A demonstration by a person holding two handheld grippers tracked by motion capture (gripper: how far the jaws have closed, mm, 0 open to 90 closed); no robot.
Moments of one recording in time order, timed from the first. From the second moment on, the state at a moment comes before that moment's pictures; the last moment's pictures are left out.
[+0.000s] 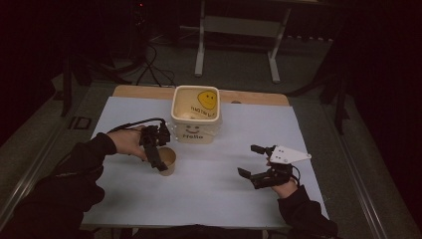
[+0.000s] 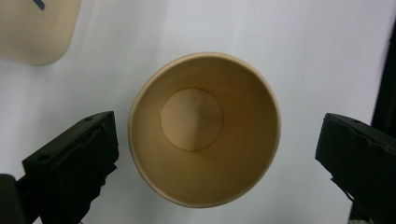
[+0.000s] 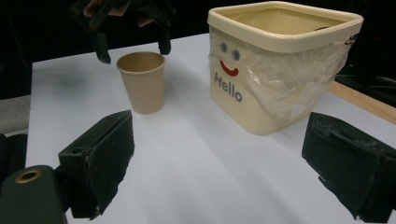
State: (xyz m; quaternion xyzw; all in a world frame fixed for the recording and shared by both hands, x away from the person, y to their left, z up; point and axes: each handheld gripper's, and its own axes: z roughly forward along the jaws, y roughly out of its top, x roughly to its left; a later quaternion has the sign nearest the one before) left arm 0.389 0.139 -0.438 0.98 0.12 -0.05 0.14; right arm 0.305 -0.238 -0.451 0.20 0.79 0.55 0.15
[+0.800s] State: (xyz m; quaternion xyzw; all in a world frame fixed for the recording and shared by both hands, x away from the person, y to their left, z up) left arm 0.389 0.141 -0.467 0.98 0.12 -0.04 0.15; right arm 0.305 -0.238 -0.451 0.20 0.79 0.55 0.15
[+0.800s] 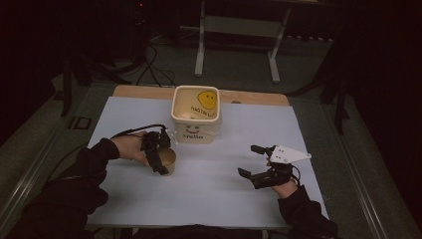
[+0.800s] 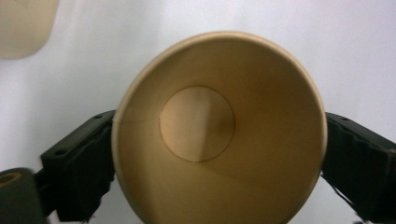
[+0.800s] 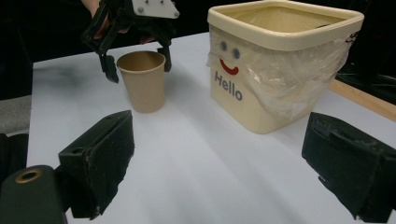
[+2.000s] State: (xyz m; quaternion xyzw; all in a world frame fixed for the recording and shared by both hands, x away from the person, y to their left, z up) left arm 0.391 0.147 -0.442 0.98 0.11 -0.05 0.16; right arm 0.305 -0.238 -0.452 0.20 0.80 0.55 0.15
